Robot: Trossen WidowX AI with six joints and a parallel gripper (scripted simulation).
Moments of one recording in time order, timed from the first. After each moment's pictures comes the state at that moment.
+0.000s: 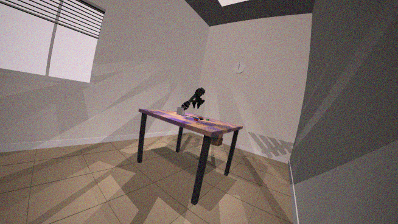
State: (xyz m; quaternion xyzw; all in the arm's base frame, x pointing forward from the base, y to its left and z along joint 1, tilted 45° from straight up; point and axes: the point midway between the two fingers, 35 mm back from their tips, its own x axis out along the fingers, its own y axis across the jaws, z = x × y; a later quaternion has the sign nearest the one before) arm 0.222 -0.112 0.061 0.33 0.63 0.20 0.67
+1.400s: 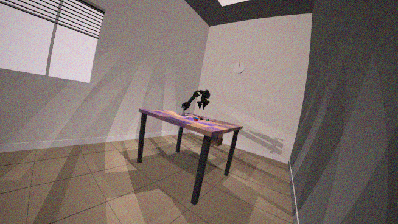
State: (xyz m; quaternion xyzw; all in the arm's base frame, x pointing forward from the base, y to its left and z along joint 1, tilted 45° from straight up) arm 0.238 -0.016 0.158 0.33 0.63 0.21 0.67
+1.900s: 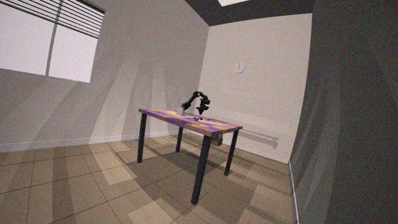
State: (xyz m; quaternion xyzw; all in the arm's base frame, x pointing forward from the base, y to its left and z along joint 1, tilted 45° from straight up) arm 0.248 0.038 0.104 0.34 0.63 0.21 0.67
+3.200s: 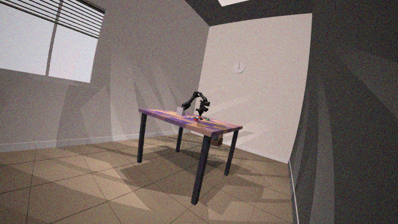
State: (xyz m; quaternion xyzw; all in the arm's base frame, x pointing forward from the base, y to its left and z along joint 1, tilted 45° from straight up) arm 0.249 0.054 0.089 0.34 0.63 0.21 0.67
